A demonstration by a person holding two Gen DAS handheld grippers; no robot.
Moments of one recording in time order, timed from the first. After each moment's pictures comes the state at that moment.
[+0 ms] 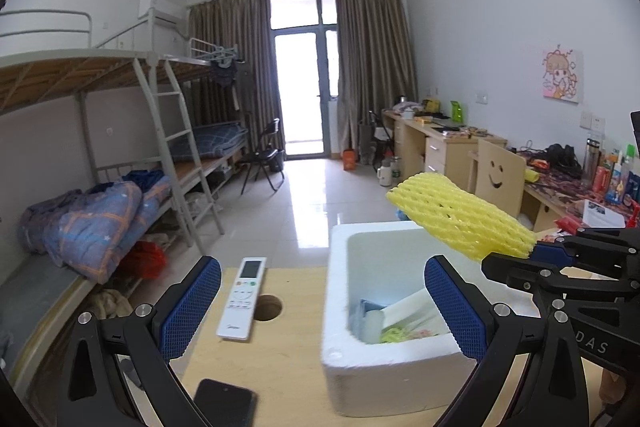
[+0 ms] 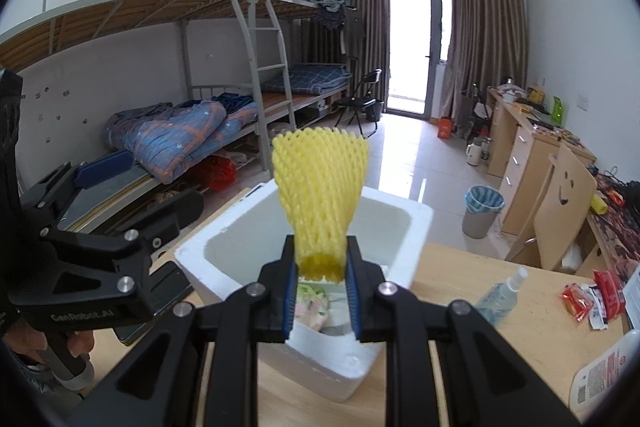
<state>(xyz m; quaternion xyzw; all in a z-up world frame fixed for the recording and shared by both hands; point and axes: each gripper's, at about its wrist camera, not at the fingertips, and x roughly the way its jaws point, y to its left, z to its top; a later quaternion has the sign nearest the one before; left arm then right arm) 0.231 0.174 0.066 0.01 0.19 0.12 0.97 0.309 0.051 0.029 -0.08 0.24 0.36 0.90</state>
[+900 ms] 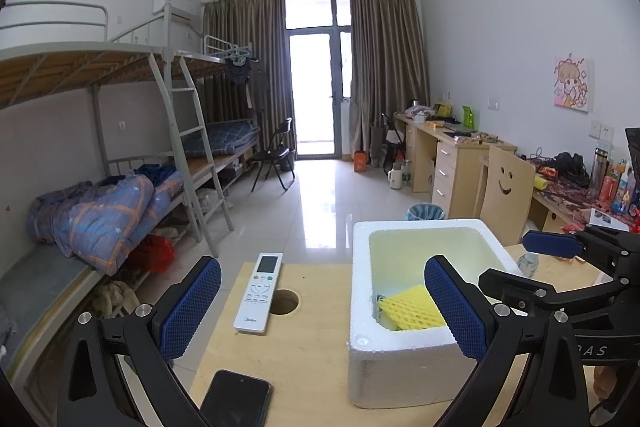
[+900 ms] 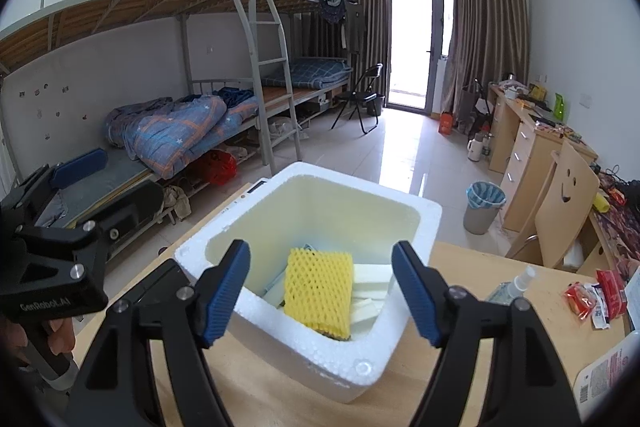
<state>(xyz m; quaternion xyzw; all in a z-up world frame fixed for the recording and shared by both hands) 0.217 0.181 0.066 0.00 0.18 0.14 0.97 0.311 0.047 0.029 -0.09 0.25 0.36 0.90</state>
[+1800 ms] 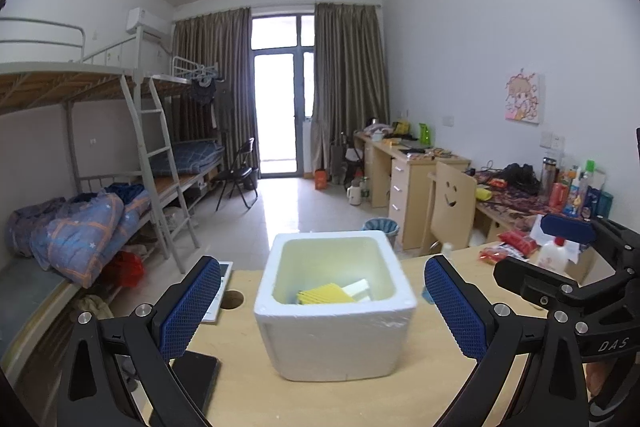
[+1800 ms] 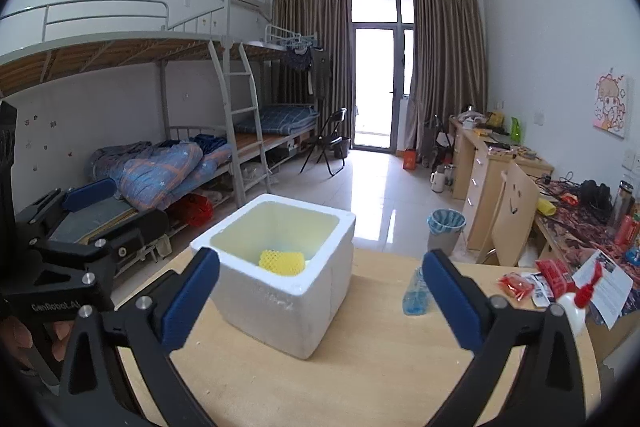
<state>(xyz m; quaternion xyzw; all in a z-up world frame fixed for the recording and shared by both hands) 0.143 0.100 0.102 0.00 0.15 0.07 0.99 0.229 -0.043 0.067 -0.05 0.17 0.31 0.93</state>
